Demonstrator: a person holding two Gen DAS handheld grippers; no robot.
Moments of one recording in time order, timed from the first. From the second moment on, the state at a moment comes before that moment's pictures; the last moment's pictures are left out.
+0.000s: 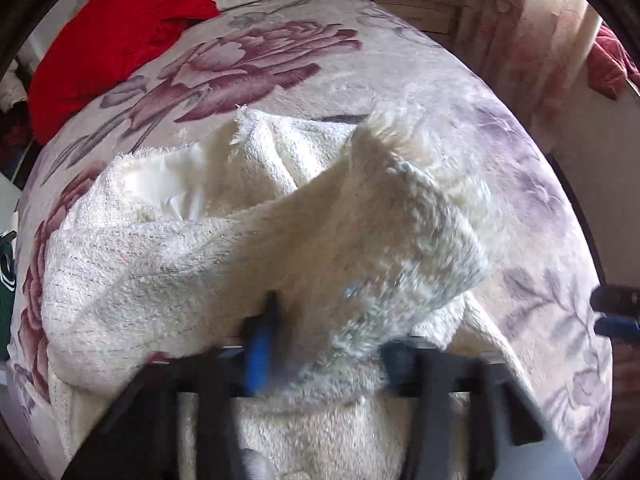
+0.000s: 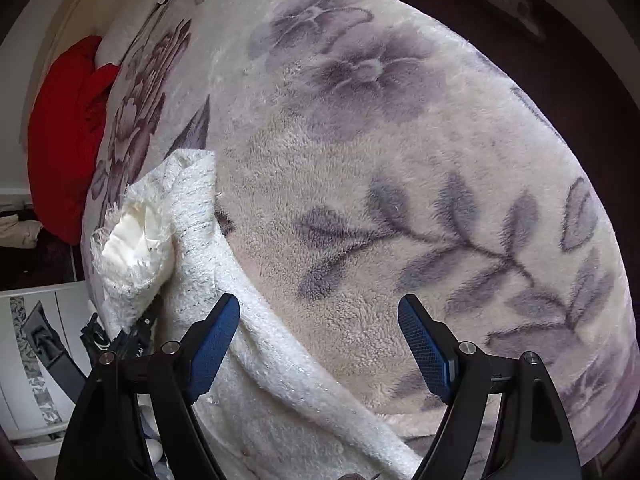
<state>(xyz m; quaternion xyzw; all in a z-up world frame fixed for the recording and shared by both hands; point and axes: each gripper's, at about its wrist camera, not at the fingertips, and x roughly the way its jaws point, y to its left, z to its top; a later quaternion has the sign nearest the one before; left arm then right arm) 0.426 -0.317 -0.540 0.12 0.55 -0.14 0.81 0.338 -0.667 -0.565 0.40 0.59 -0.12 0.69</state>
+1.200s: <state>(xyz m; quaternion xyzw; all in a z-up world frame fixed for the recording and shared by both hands) 0.460 -0.064 -0.559 0.03 0.58 0.09 0.81 0.534 -0.632 -0.557 0.37 0.63 -0.04 0.68</state>
